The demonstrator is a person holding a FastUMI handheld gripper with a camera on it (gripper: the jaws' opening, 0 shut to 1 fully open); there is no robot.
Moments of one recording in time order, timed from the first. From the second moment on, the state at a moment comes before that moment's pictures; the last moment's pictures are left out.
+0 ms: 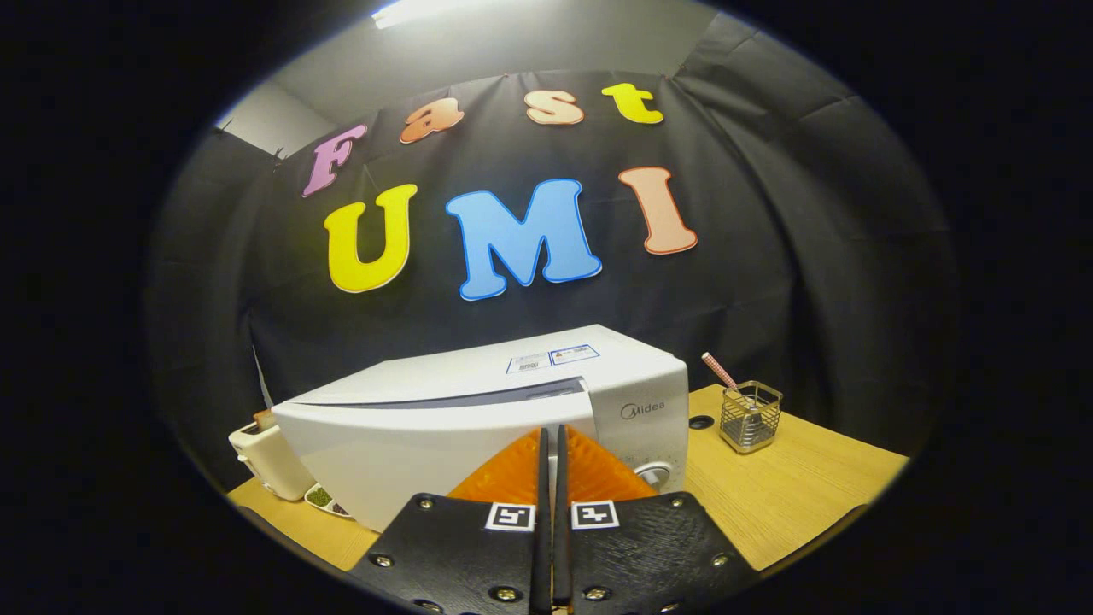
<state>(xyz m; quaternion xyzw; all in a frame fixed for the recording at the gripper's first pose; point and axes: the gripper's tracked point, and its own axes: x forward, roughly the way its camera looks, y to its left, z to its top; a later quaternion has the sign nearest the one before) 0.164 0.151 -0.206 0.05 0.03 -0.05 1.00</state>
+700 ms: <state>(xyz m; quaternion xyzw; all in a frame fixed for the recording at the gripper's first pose) 0.192 0.146 -0.207 0.01 0.04 -0.03 1.00</state>
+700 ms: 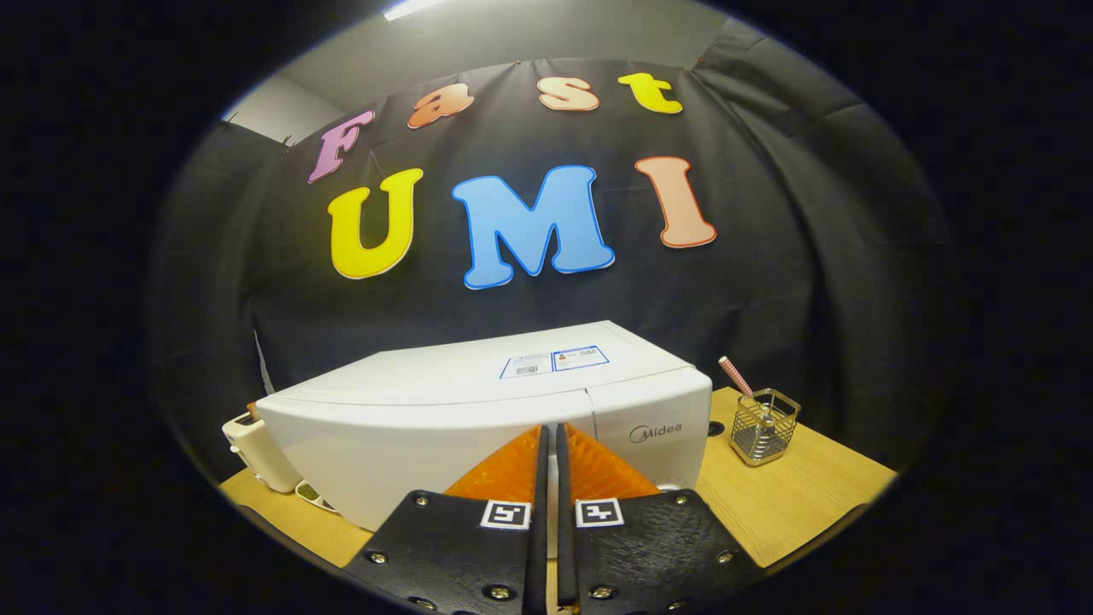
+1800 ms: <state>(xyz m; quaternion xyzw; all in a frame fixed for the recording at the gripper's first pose) 0.047 0.159 0.021 -0.01 -0.04 0.02 1.00</state>
